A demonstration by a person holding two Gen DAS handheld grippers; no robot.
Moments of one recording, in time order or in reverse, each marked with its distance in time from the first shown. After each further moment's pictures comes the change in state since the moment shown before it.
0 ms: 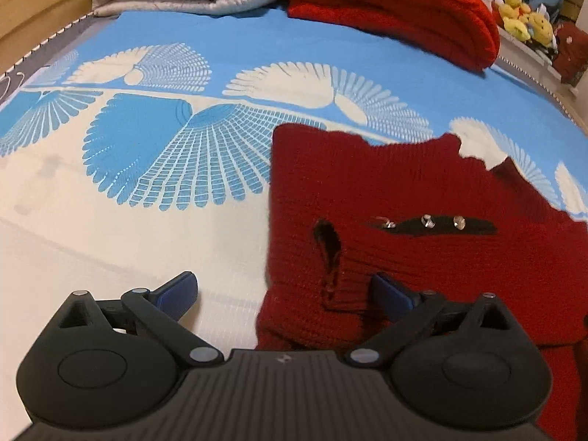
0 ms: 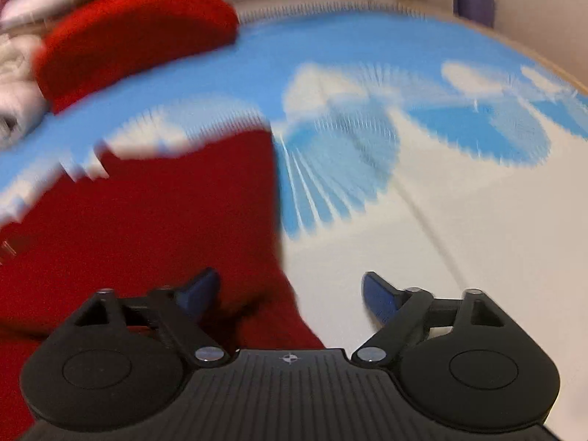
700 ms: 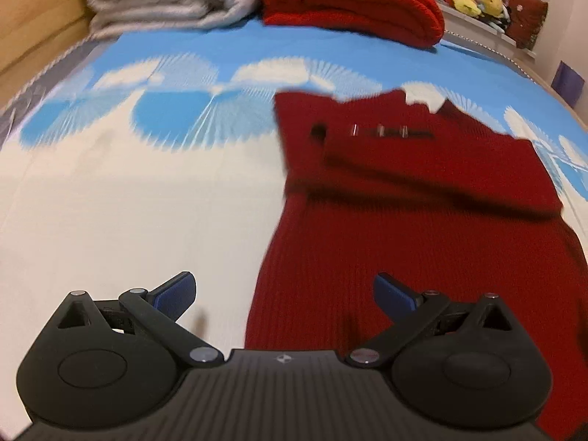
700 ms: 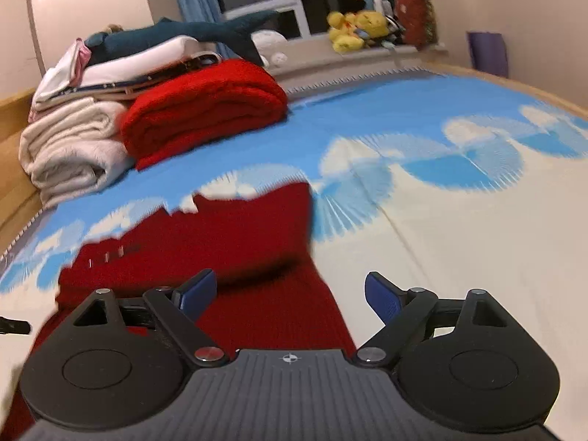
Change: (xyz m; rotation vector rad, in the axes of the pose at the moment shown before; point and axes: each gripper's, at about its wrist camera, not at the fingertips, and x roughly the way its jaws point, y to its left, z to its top) left arm -0.116 0.039 -0.118 0.108 -0.027 -0.049; right arm -0.172 -0.052 -0.077 -0.001 -0.192 0.192
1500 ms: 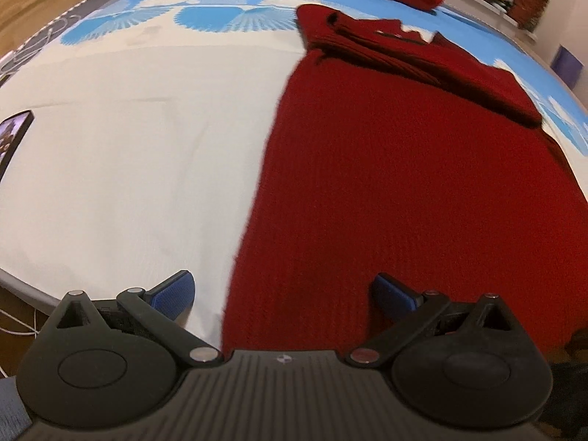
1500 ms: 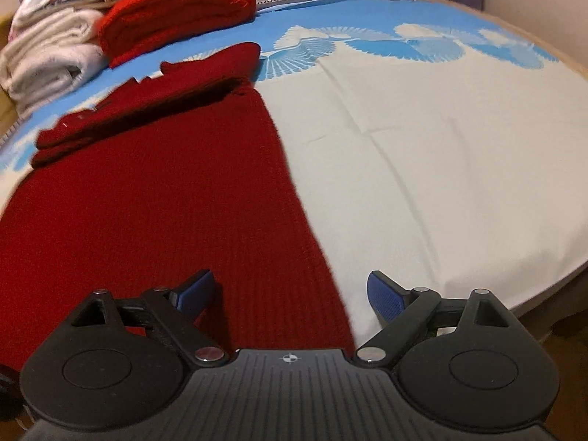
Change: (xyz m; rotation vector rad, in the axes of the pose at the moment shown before) left arm -0.048 0.013 -0.143 -0.024 0.074 -0.009; right arm -0.050 -0.029 -0.111 -0.030 0.230 -0.068
